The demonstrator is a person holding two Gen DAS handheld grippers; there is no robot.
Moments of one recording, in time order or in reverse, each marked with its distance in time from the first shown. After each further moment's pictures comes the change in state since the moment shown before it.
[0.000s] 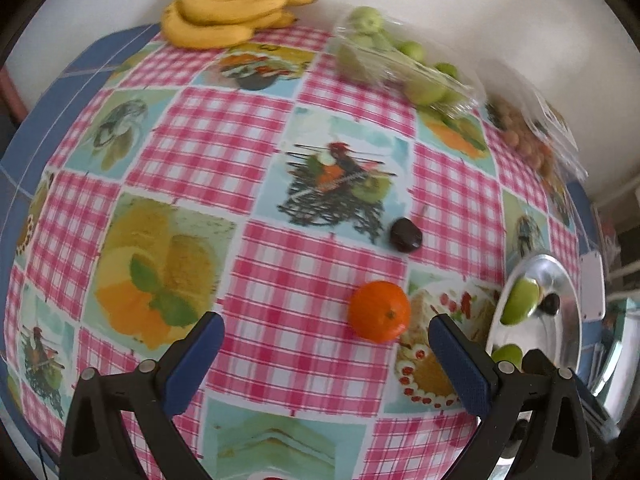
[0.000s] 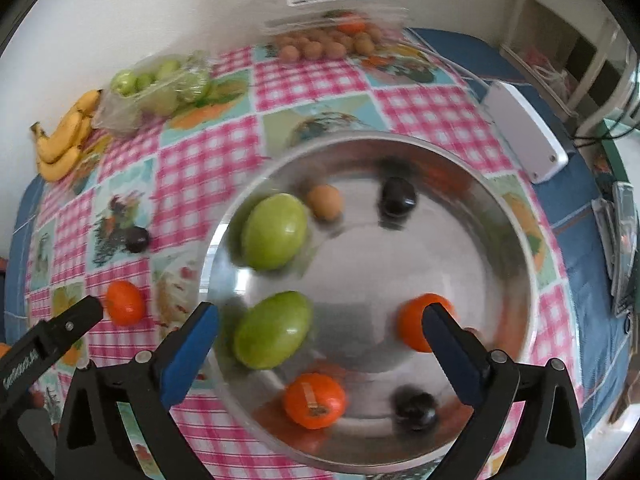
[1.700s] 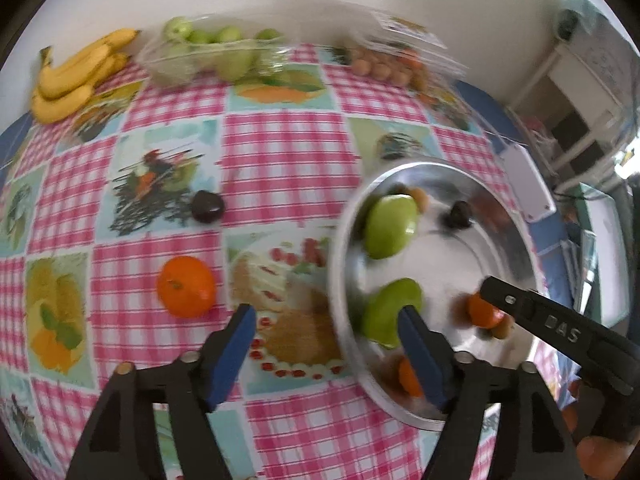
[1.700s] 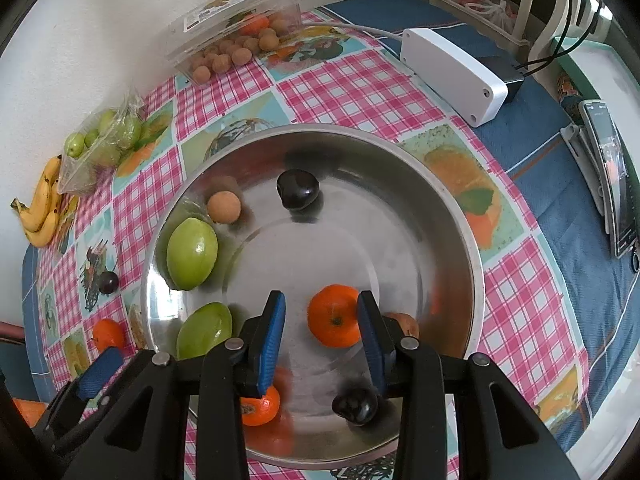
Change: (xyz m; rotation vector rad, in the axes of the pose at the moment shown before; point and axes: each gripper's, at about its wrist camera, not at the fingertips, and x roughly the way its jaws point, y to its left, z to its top) left arm 0.002 -0.107 -0.048 0.368 0.014 -0.139; right arm 0.000 -0.070 -0.007 0.244 0.038 0.007
